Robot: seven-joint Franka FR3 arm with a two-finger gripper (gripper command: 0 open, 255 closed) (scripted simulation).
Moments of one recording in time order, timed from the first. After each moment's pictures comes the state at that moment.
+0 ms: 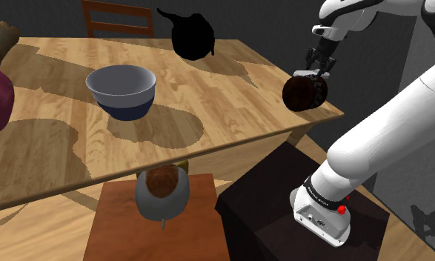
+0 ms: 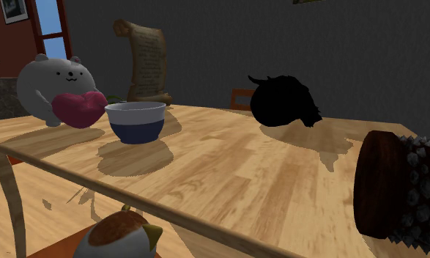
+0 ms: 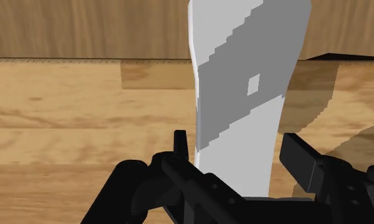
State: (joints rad) arm -0.21 -0.15 -0.63 -2.10 -0.09 2.00 -2.04
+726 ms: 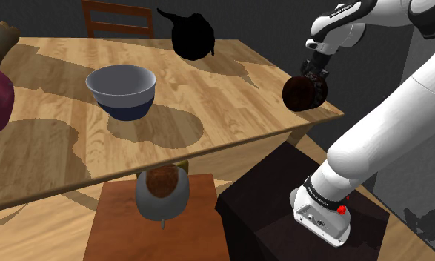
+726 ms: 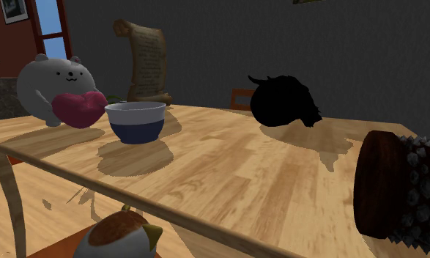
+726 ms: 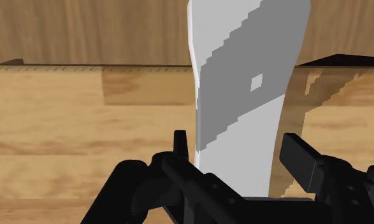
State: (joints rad) arm -0.22 -0.08 -0.65 -2.19 -0.06 2.15 -2.07
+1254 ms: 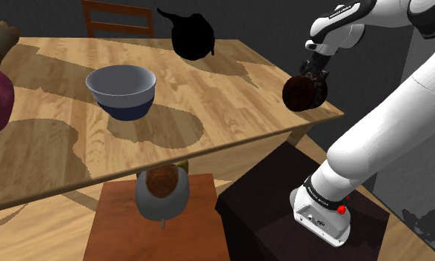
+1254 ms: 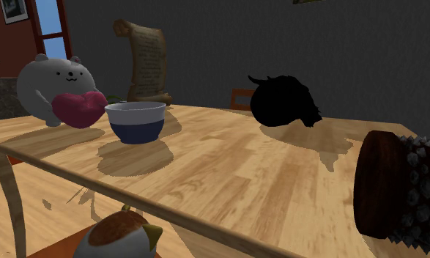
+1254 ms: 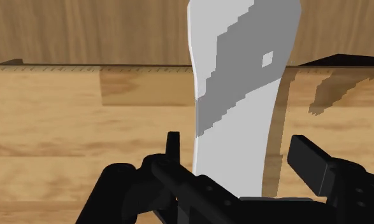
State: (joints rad) arm -0.22 -0.08 -0.65 -2.20 -0.06 2.16 -2.07
